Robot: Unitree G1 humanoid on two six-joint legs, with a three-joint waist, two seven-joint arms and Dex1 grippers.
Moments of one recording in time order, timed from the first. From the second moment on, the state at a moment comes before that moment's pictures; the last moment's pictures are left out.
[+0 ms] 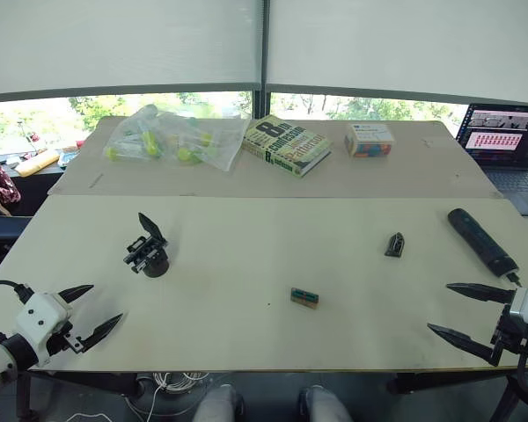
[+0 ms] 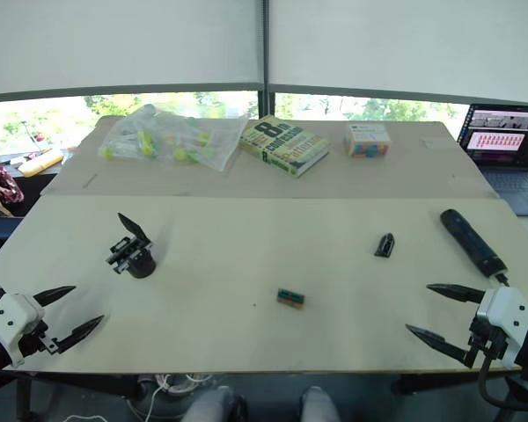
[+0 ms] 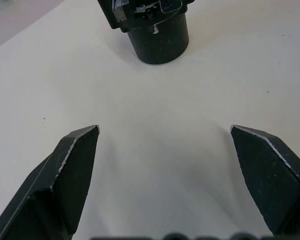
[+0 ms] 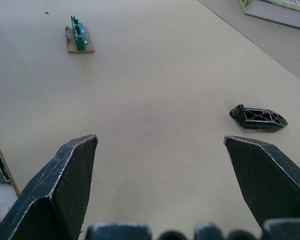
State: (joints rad) left arm 0.31 0.79 0.46 0.13 -0.32 -0.22 -0.94; right arm 0.30 -0.84 -0.52 -0.02 0.45 -0.15 1.24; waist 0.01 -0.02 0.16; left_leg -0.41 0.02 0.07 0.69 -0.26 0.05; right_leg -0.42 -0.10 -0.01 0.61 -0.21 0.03
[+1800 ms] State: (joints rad) left arm -0.06 0.50 0.22 0.11 -0.26 0.09 -0.56; right arm 0.17 -0.61 -0.29 -0.25 0.56 -0.06 1.07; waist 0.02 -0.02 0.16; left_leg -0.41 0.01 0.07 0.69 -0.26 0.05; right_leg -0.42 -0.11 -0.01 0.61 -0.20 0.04
